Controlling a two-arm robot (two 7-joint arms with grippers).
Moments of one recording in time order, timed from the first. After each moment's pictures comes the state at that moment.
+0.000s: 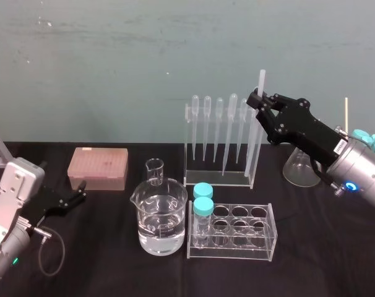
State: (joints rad) left arm -0.20 0.60 0.45 -1.41 -0.25 -0.12 0.03; right arm 0.40 0.49 -0.34 -1.45 0.68 -0.16 0.66
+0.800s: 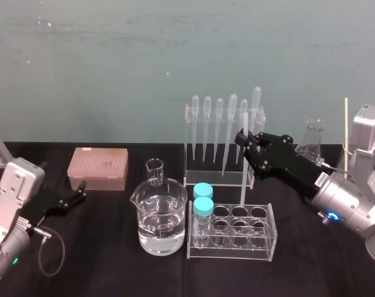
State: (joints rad) left arm -0.20 0.60 0.45 -1.41 -0.25 -0.12 0.03; right arm 0.38 0.45 -0.39 -1.33 0.59 -0.23 0.67
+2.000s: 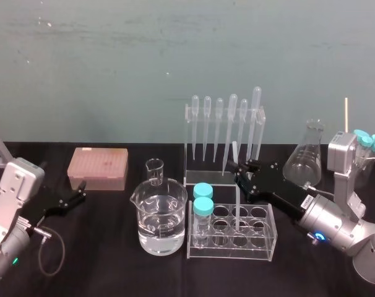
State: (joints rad) left arm -0.20 0.60 0.45 -1.41 -0.25 -0.12 0.03; right arm 0.39 0.39 -0.41 -1.18 0.54 -0.27 0.70
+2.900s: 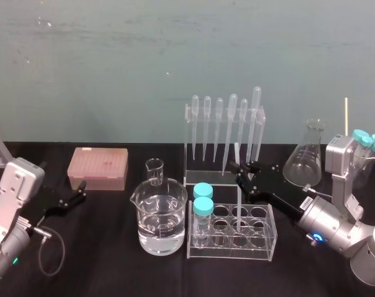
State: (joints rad) left arm -0.20 0.60 0.45 -1.41 -0.25 -0.12 0.03; right arm 0.40 0.36 -0.39 -1.13 0.52 -0.28 0.69
